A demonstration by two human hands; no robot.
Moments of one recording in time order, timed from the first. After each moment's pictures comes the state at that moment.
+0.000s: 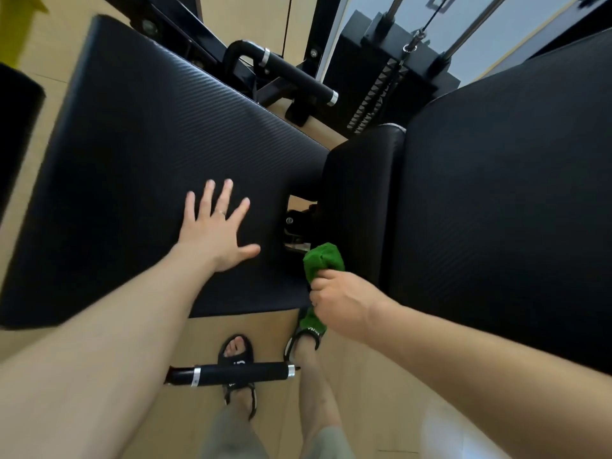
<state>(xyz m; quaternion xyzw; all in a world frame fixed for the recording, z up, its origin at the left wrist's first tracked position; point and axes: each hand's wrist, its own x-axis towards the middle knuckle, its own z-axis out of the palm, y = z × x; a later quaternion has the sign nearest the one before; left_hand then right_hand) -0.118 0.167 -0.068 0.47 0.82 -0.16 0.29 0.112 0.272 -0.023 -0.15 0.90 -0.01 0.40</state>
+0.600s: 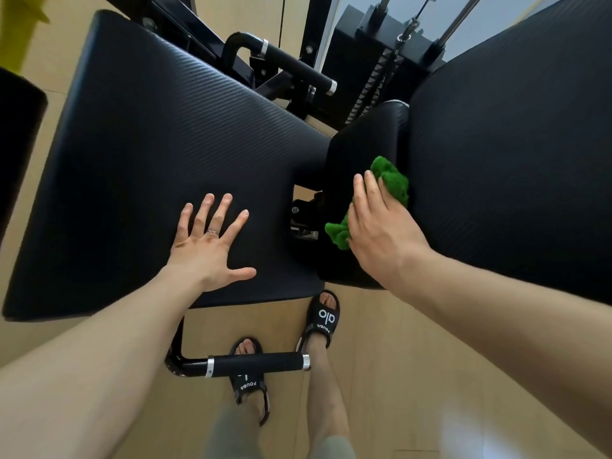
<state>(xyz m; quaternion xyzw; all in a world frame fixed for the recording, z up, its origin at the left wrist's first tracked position) -0.106 0.108 -0.092 0.50 0.81 -0.17 0.26 0.095 0.296 0.024 0.10 0.89 0.32 0.31</state>
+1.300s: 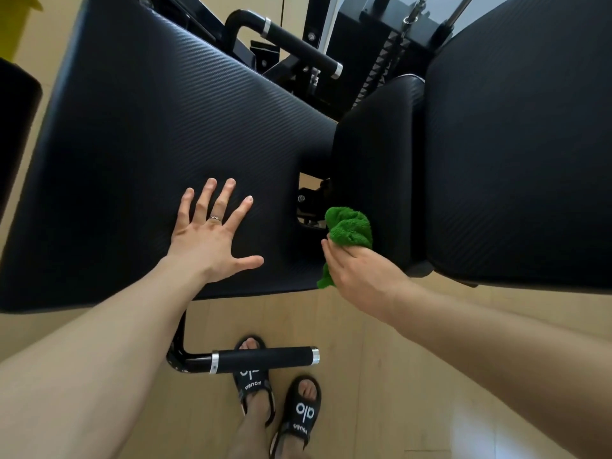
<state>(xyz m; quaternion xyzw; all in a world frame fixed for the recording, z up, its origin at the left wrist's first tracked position) -0.103 0.103 -0.101 0.51 0.82 -0.14 0.20 0.129 0.242 -0.040 -0.14 0.88 0.33 0.30</state>
